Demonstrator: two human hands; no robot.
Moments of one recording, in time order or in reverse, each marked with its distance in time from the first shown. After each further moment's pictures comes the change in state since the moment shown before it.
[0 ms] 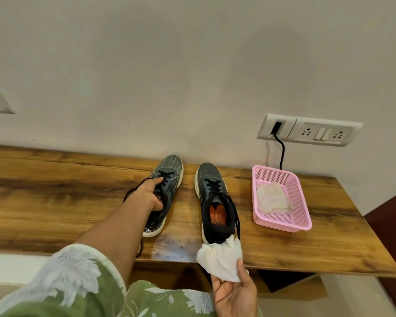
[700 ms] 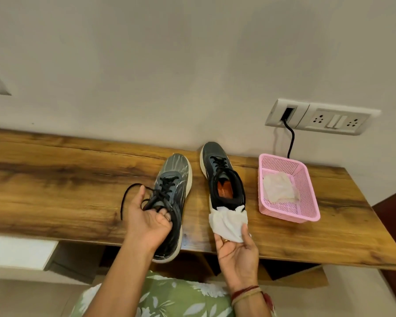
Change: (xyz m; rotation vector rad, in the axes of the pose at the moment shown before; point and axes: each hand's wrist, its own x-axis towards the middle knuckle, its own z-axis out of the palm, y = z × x) left_hand -0.042 -0.074 -0.059 -0.524 -0.343 0.058; right_hand 0.043 -0.004 0.015 -0.024 -0.216 0.015
